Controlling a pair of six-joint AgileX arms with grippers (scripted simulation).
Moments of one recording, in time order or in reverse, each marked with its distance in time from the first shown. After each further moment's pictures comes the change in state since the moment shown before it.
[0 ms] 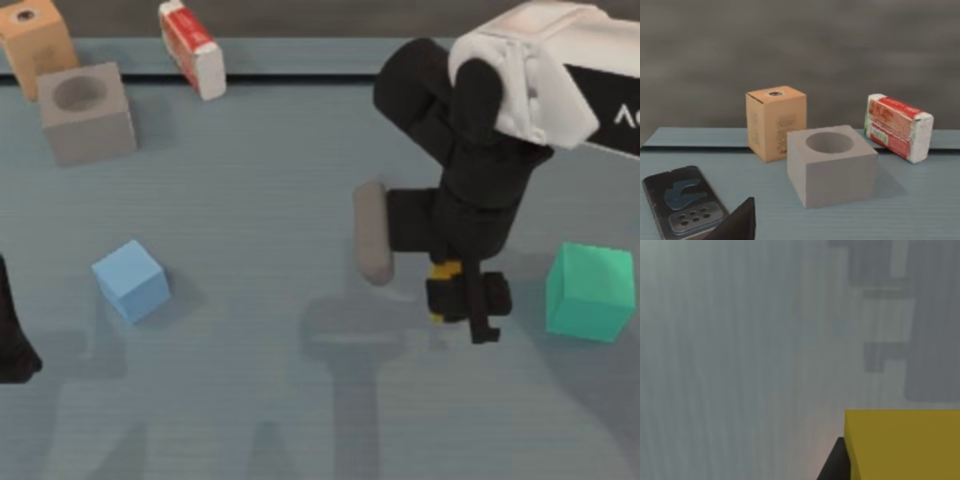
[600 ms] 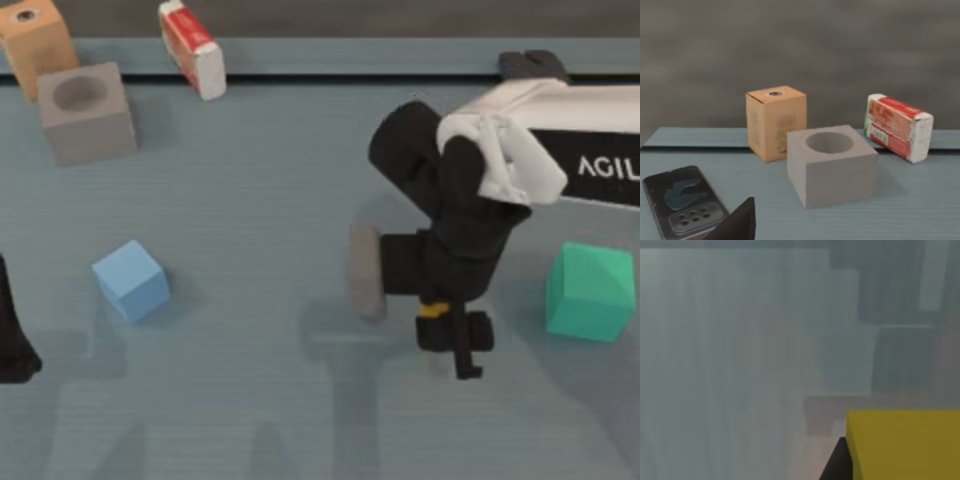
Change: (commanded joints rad) left arm 0.000 0.000 0.000 0.000 0.000 0.000; right arm 0.000 0.066 -0.158 0.232 0.001 0.005
